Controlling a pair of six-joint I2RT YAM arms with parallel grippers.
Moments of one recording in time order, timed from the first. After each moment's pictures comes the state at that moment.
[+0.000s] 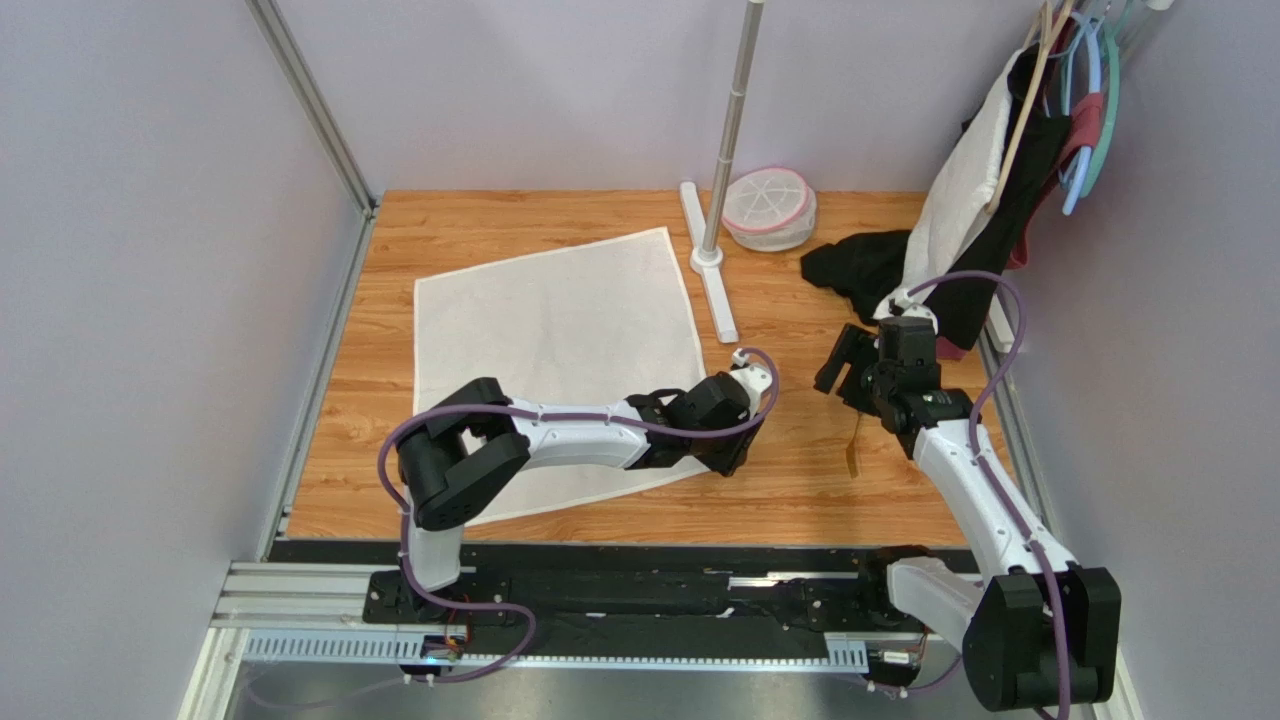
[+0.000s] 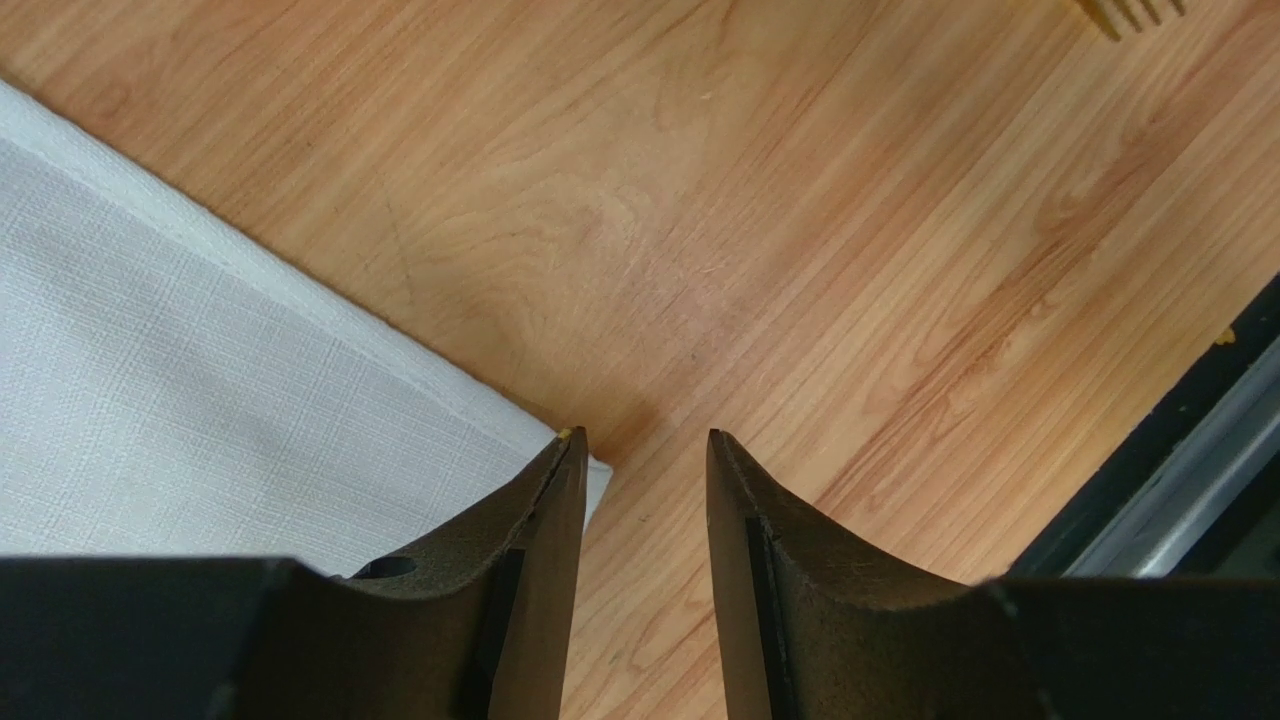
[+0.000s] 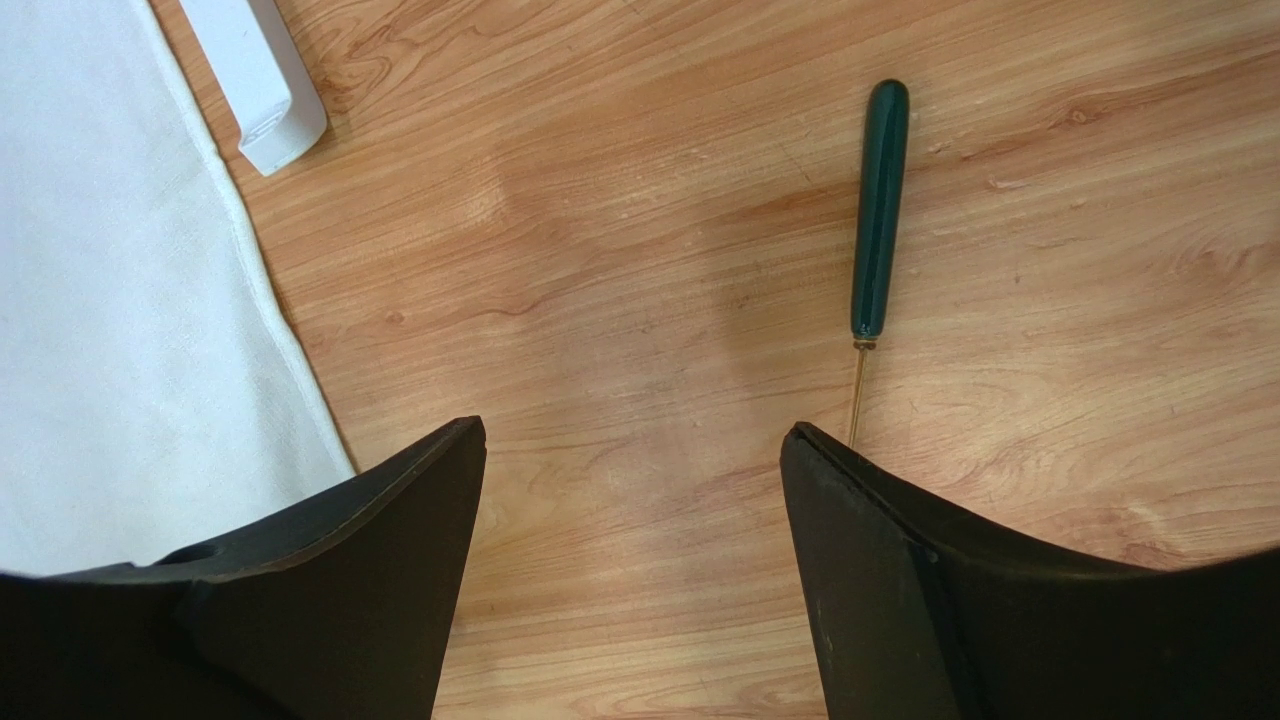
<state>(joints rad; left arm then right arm) -1.11 1.88 1.17 -0.05 -0.06 -0.37 0.09 1.05 0.70 -0.41 0.04 0.47</state>
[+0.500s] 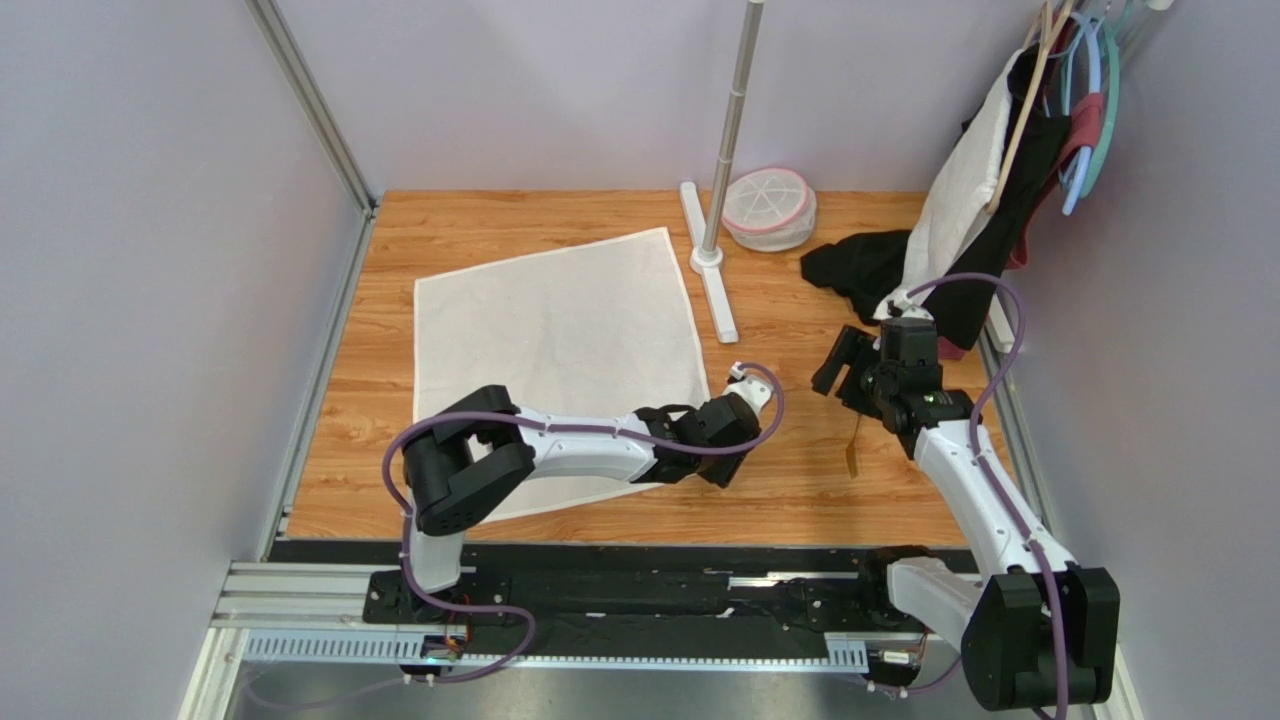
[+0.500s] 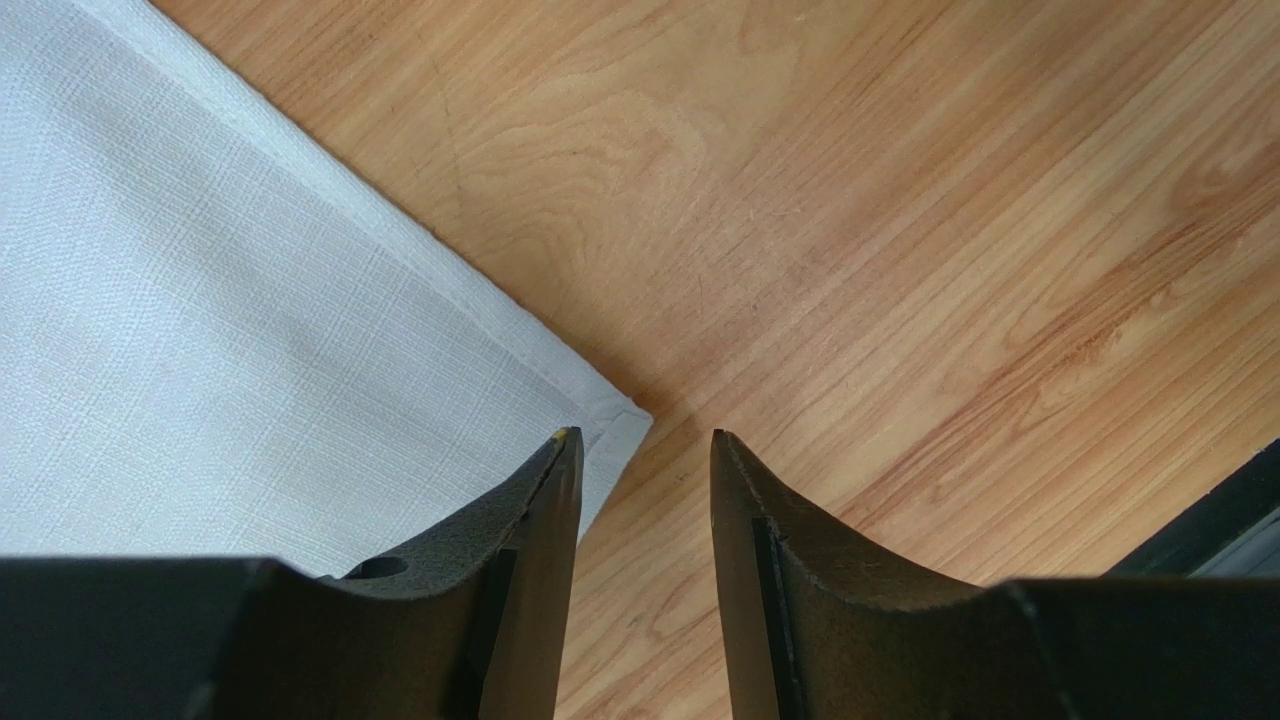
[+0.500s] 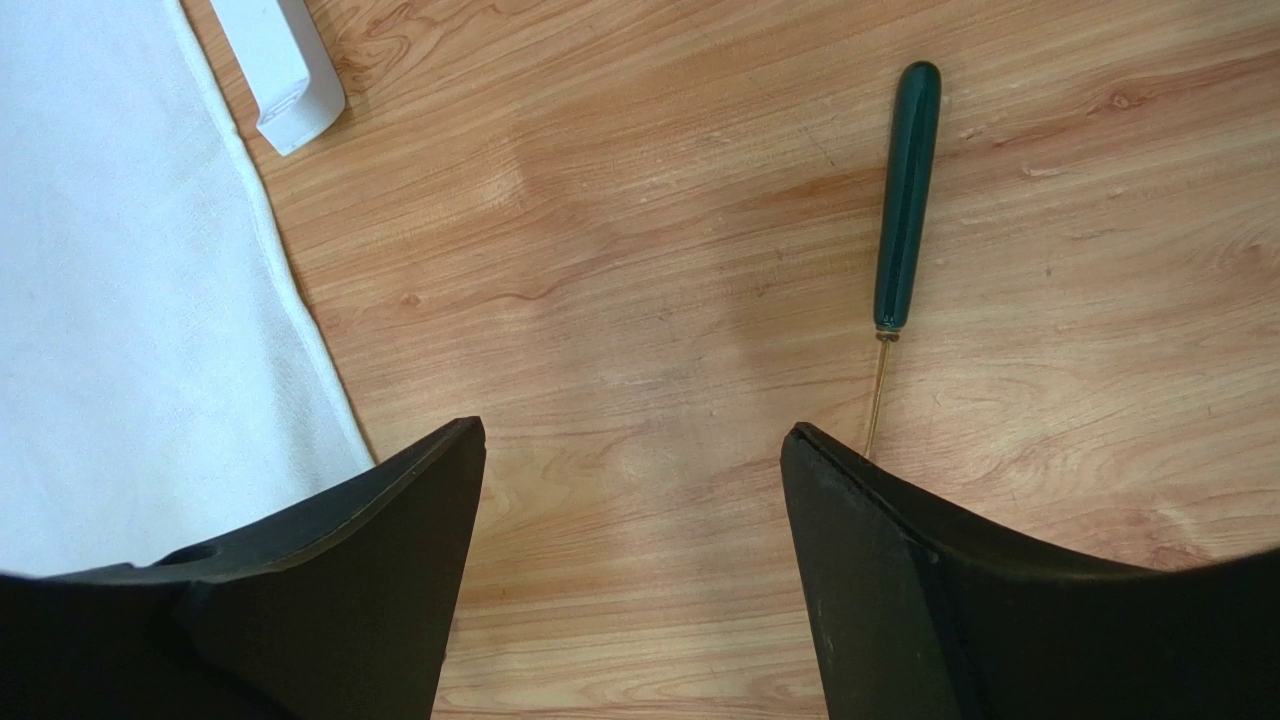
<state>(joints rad) -1.17 1.90 1.17 -0.14 -0.23 -0.42 0.08 1.05 0.69 -0.41 -0.01 0.47</state>
